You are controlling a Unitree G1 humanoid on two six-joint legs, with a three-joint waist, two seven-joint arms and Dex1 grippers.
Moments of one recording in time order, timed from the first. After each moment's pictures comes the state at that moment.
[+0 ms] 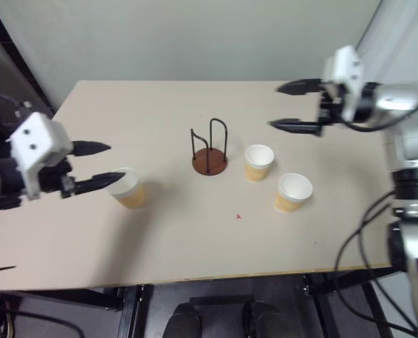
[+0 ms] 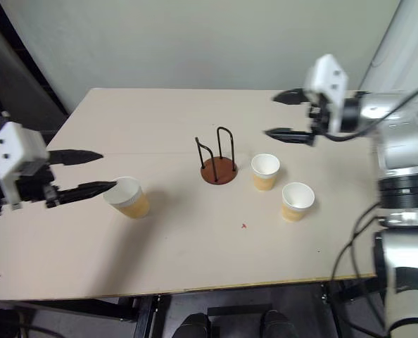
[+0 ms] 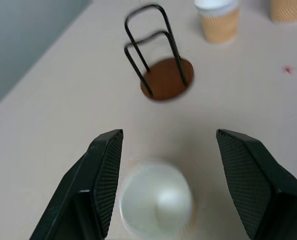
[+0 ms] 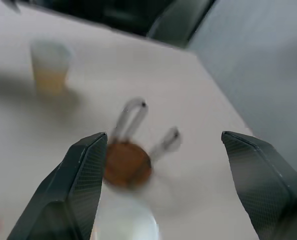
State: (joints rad) left arm -0.30 1.09 0.37 -0.28 -0.45 0.52 -1.02; right arm -1.05 -0.54 0.10 0.22 0.22 0.32 1.14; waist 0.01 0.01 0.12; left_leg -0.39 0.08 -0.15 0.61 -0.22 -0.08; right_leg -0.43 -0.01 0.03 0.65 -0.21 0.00
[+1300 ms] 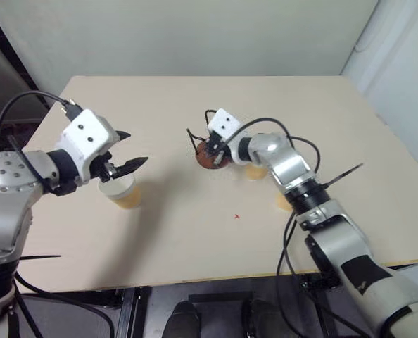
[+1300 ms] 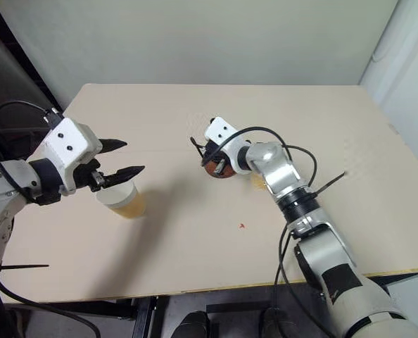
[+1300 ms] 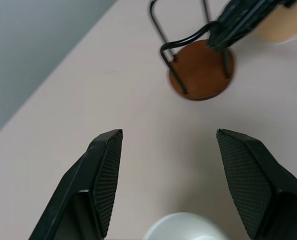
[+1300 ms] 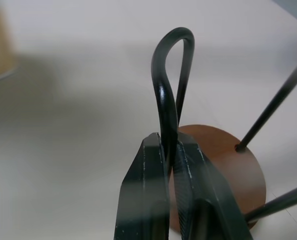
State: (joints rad) left arm -0.33 1.07 0.29 -0.37 -0.43 0.60 -0.96; right arm -1.02 -0.29 0.33 0.39 0.02 0.41 0.92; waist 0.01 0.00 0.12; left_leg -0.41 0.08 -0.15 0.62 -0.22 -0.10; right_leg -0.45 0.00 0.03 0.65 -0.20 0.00
